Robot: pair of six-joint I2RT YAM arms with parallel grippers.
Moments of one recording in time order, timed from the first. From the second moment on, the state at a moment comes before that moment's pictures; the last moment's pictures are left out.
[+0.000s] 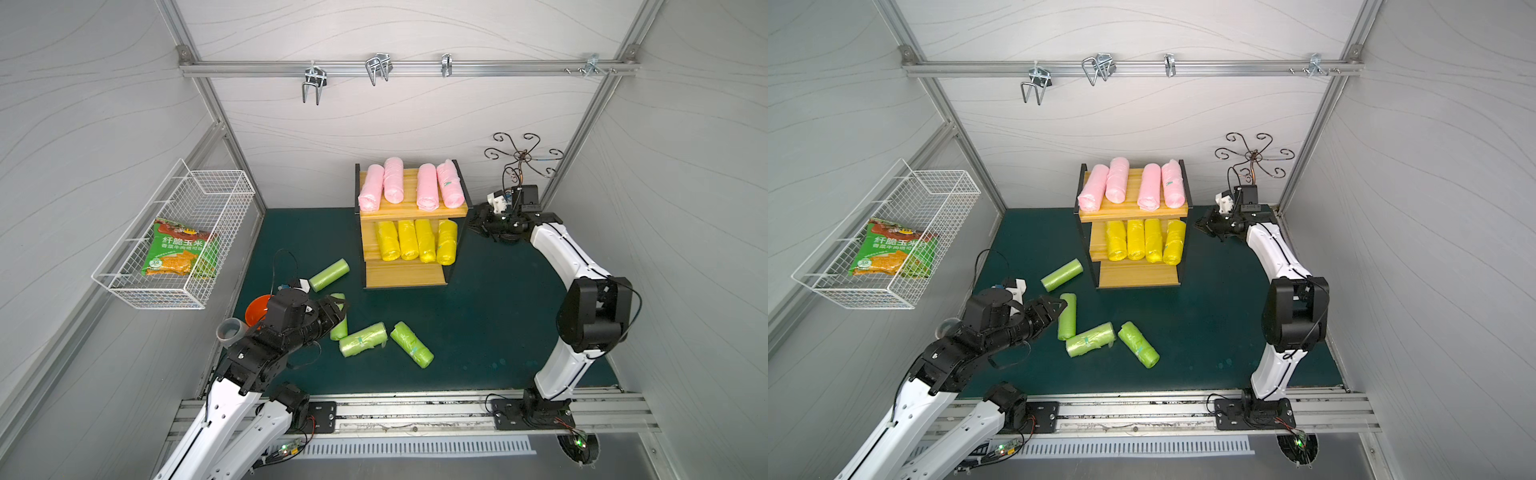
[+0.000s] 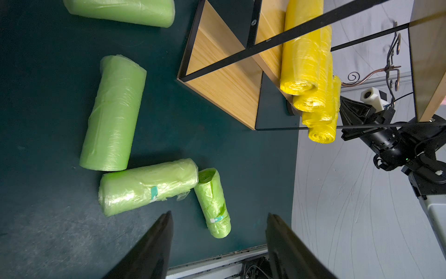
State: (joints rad) left arm -0.42 0.61 0.79 -0.85 0.13 -1.05; right arm 0.11 1.80 1.57 -0.52 -0.74 0.65
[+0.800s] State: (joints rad) left arm -0.42 0.61 0.78 -0.85 0.13 -1.05; right arm 0.18 1.94 1.69 -0.46 -0.88 0.75
